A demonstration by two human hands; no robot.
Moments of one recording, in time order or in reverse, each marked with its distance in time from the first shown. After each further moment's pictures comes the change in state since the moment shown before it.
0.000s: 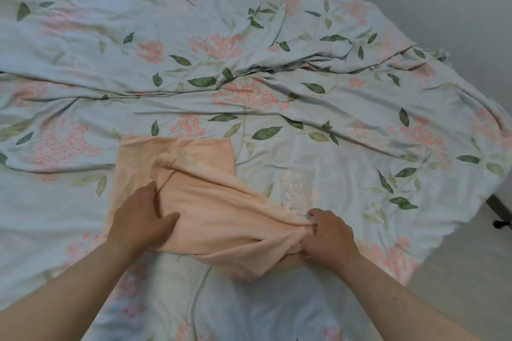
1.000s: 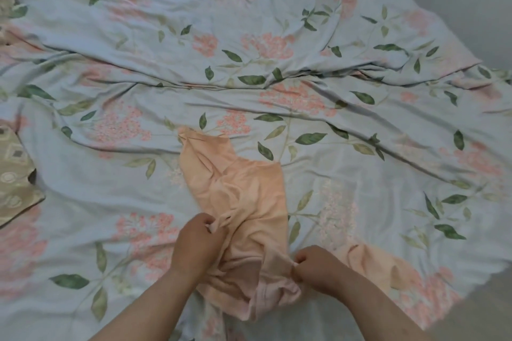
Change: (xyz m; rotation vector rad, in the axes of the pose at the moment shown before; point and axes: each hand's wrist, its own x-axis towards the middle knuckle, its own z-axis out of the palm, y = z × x) left_hand -0.062 0.026 0.024 -0.506 -0.023 -0.252; right_hand -0.021 -0.075 0.037 0.042 -0.420 -0.196
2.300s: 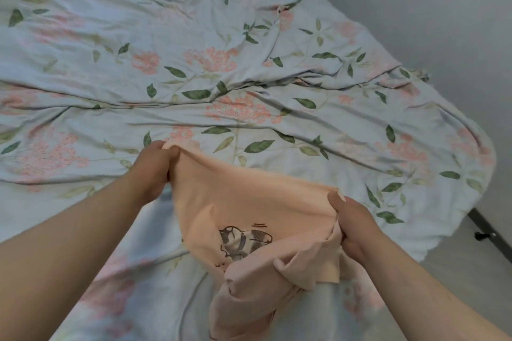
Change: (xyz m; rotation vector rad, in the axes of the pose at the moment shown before) left_hand 0.111 0.132 -0.033 -0.549 -0.128 0.006; right_hand -0.018 0.081 -0.115 1.266 0.594 0.204
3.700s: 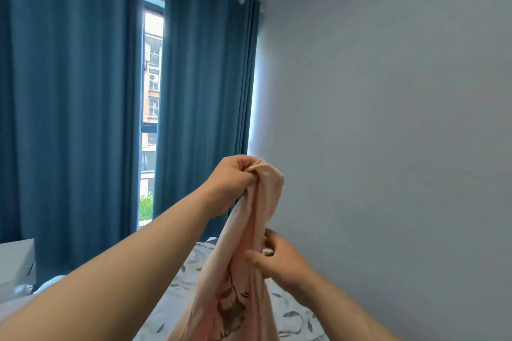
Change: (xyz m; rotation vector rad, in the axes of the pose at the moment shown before) left_hand -0.537 0.565 -0.089 0.026 -0.381 1.137; right_hand -0.568 -0.374 -0.019 -0.334 -0.510 -1.071
